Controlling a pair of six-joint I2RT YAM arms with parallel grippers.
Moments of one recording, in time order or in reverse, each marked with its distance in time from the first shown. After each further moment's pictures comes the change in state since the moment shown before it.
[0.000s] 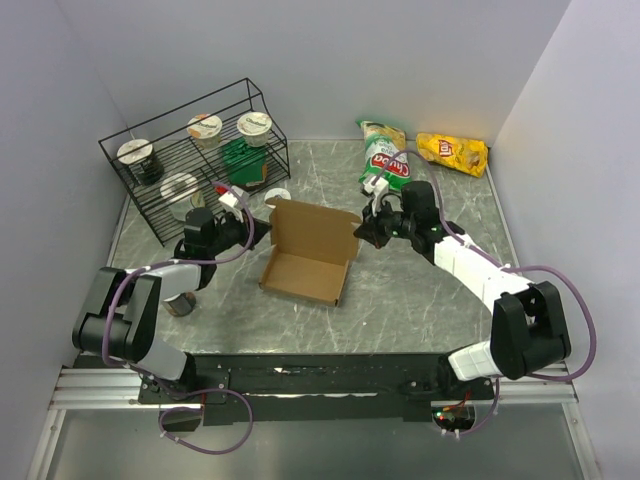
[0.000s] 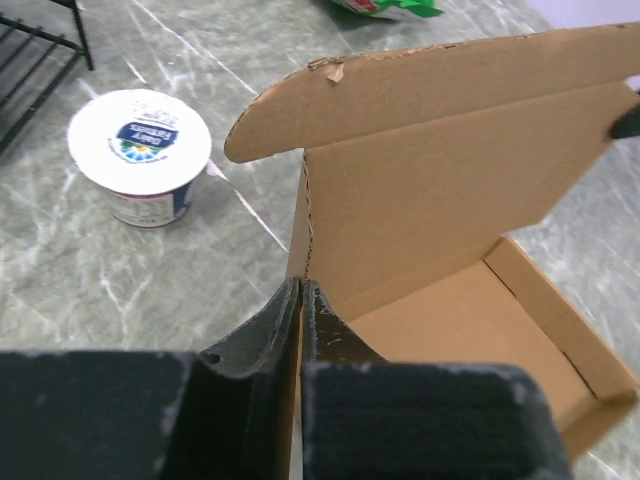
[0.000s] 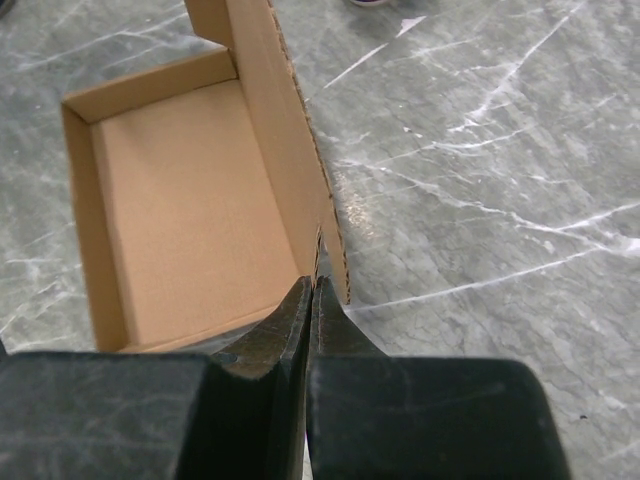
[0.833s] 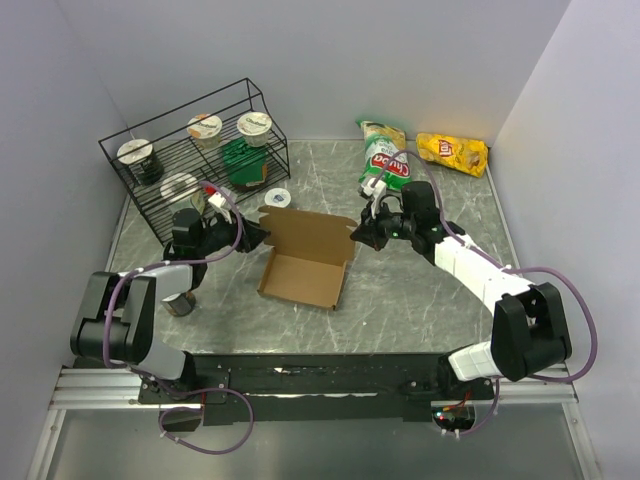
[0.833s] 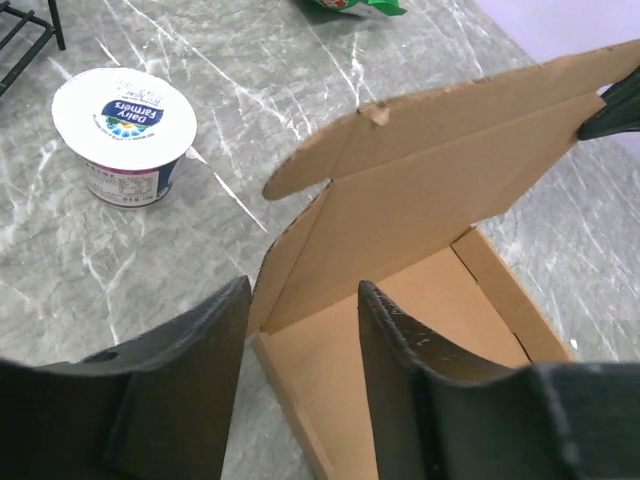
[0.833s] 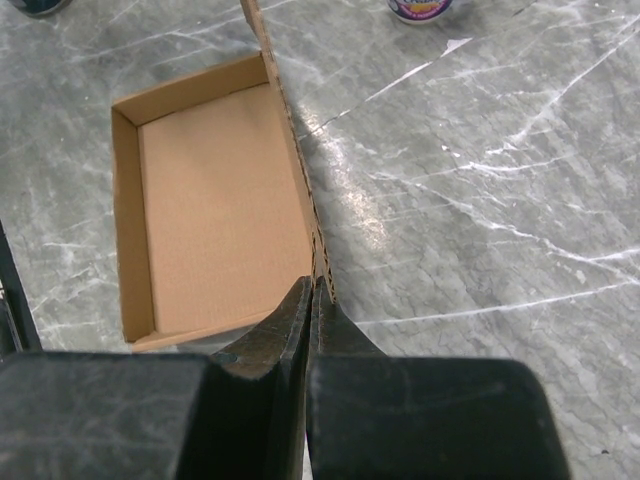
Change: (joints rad) left arm 0.089 -0.024 -0.023 -0.005 0.154 -0.054; right arm 0.003 -0.010 0.000 -0.009 -0.080 -0.027
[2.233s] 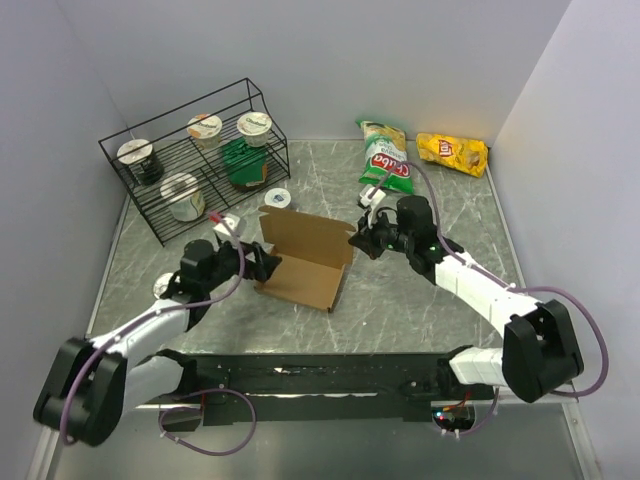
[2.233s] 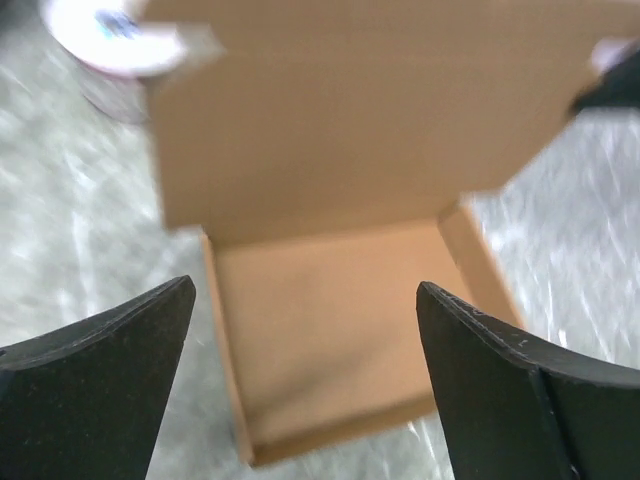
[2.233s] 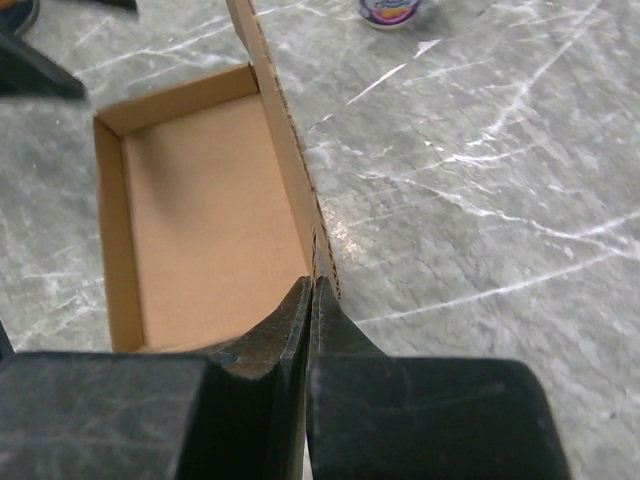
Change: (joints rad) left arm -0.235 -0.381 -0.196 -0.250 -0.415 -0.027; right arm 0.084 -0.116 -0.128 0.117 0.183 0.094
